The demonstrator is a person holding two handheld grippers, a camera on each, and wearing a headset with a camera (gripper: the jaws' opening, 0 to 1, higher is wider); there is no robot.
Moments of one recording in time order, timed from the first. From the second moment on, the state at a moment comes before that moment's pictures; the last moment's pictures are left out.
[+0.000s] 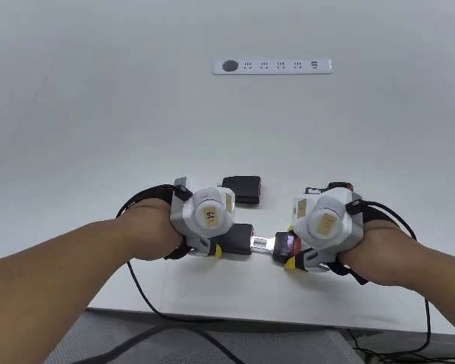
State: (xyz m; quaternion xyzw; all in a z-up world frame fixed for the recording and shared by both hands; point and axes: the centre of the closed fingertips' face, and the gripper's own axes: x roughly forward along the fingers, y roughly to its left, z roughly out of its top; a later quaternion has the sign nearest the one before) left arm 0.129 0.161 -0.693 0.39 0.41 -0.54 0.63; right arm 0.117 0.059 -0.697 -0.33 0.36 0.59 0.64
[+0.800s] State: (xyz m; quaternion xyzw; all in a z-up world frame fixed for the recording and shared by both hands) left arm 0.129 0.159 -0.694 0.39 0.41 -0.54 0.62; right arm 0.122 0.074 -0.695 -0.33 0.35 0.61 0.63
